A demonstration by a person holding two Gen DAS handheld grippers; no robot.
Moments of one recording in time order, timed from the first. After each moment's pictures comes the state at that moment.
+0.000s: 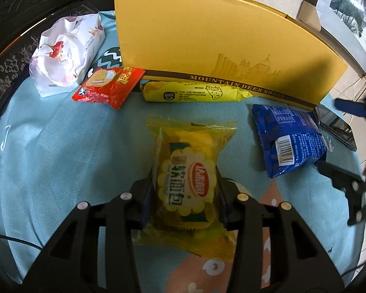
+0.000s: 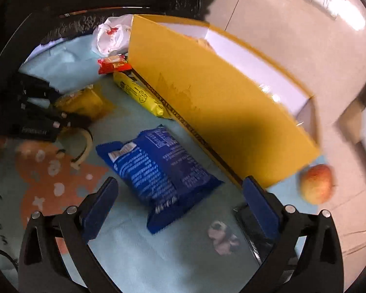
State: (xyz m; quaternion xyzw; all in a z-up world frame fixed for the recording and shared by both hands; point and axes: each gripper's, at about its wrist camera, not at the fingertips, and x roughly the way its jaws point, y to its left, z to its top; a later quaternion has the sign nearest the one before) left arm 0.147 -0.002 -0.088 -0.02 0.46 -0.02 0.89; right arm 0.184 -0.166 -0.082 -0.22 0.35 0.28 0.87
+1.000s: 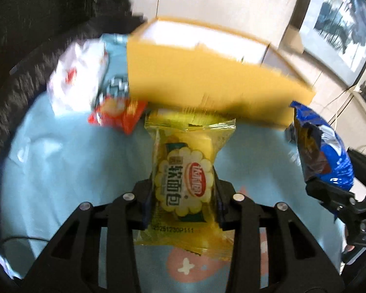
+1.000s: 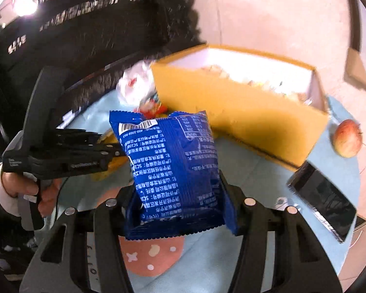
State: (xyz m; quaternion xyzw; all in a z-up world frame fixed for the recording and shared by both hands) left arm 0.117 0.007 -0.018 -0.04 0.40 -0.05 0.91; right arm 0.094 -0.195 -0.020 -0.02 0.30 0.29 0.91
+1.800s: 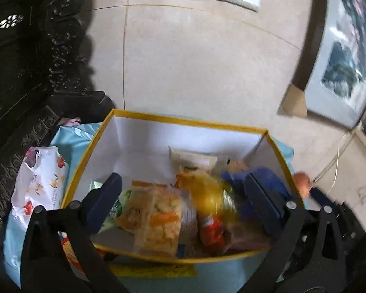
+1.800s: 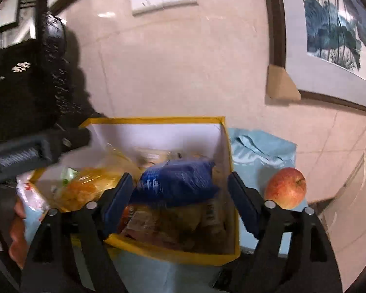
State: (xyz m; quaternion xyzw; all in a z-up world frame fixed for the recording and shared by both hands) left arm 0.287 -0.051 0.062 -0.03 0.32 -0.06 0.95; right arm 0.227 -0.226 0.019 0.06 0.22 0.06 0.97
